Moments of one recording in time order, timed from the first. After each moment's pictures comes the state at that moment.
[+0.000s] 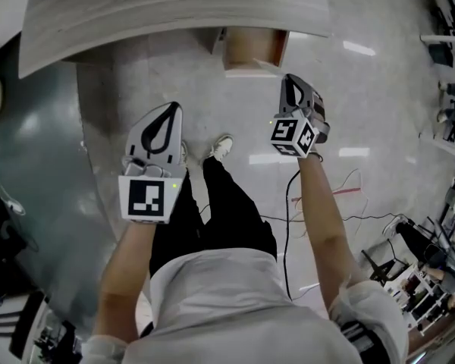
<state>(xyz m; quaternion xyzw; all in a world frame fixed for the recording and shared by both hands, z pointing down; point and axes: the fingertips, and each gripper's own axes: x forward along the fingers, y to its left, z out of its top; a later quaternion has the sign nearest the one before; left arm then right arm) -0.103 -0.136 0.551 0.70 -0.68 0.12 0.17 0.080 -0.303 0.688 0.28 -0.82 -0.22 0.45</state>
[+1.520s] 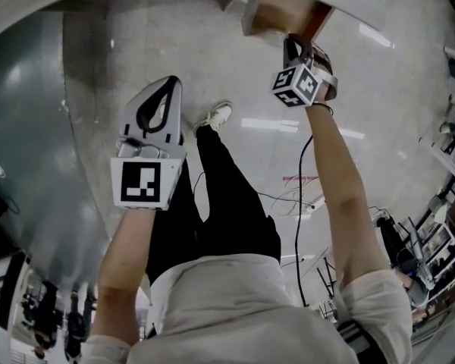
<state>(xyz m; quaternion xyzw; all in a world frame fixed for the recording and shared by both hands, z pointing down) -0.129 -0.129 0.677 0.65 -0.71 0.11 0.26 0.028 -0.333 0.880 0.12 -0.78 -0.25 0.56</state>
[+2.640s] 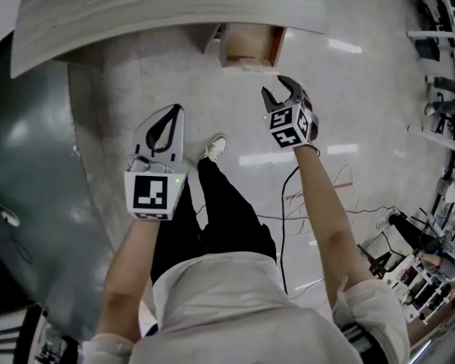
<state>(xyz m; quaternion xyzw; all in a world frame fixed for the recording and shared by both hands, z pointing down) -0.120 -0.122 0.588 0.71 -0.67 0.09 0.19 0.062 -0.271 0.745 0.21 -0.83 -0.08 0.52</state>
